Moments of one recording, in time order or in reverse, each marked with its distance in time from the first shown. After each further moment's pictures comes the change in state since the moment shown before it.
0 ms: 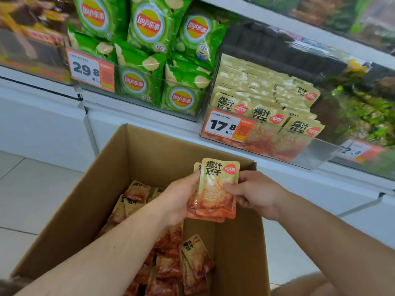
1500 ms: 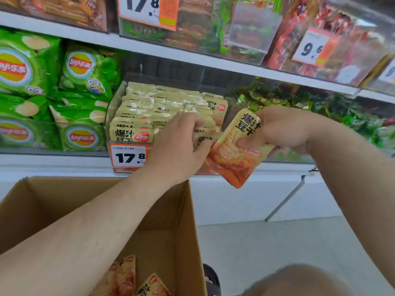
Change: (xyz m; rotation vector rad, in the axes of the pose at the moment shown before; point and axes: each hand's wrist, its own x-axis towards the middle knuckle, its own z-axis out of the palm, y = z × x) left_hand 0.018 0.101 0.179 1.241 0.254 1.107; right_hand -0.097 -0.077 -0.199 -0.530 0.328 -0.208
